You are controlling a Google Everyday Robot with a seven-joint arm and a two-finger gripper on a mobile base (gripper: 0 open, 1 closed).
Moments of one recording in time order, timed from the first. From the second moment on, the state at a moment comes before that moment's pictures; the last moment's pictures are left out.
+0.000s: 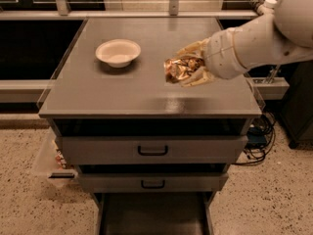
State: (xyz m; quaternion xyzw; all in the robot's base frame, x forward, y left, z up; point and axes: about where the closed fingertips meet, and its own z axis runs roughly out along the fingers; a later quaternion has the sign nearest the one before) arm 0.561 -0.092 0.930 -0.76 0.49 -0.05 0.42
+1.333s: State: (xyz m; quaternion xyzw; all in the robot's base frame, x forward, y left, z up) arm 0.647 -0.077 0.882 -0.74 0.48 0.01 0.47
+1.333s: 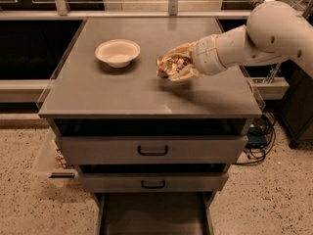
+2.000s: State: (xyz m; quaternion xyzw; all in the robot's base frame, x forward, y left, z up) arm 0.647 -0.077 0.882 -0.74 0.48 0.01 0.47
